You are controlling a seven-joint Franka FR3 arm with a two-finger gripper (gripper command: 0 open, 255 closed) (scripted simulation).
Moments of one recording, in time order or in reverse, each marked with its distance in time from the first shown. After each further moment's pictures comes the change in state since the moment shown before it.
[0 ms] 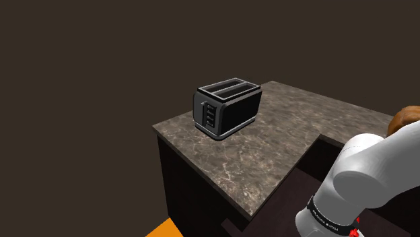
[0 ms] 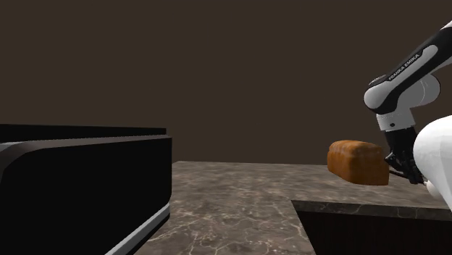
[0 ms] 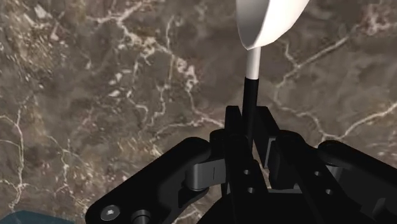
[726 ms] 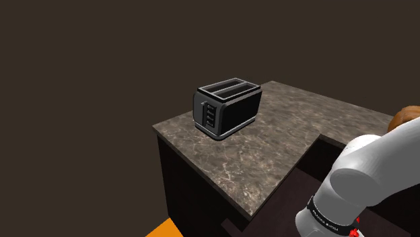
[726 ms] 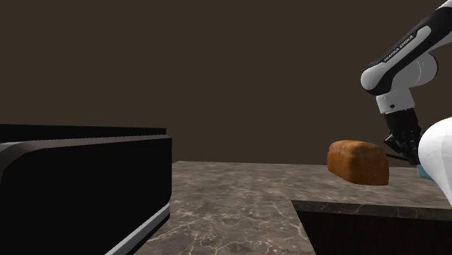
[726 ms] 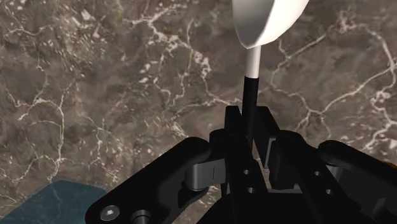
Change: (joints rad) arm -0.073 0.056 0.110 0.069 0.082 -0.098 -0.067
